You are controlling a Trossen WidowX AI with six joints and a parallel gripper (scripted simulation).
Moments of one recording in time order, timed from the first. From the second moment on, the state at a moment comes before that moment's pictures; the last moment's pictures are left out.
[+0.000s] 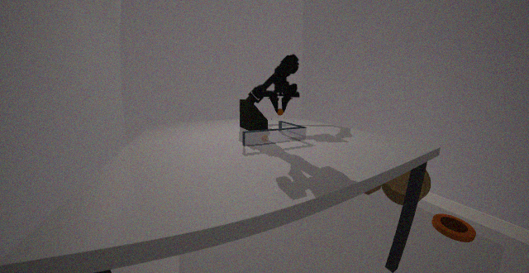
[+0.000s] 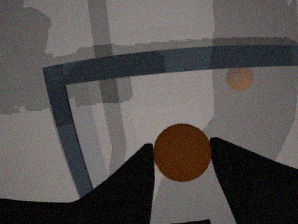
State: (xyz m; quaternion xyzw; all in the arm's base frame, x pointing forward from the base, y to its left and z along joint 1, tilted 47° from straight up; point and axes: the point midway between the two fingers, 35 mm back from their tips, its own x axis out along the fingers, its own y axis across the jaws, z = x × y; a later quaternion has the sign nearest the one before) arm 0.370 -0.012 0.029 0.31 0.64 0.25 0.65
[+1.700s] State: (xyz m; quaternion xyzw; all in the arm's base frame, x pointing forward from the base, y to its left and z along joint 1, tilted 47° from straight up) arm 0.388 0.008 -0.112 0.30 0.64 0.25 0.66
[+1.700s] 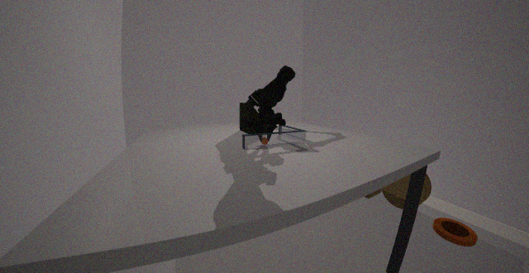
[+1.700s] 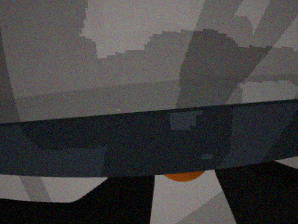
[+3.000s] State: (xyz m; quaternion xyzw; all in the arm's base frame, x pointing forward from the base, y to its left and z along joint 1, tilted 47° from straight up) arm 0.385 -0.050 -0.060 0.31 0.63 0.24 0.67
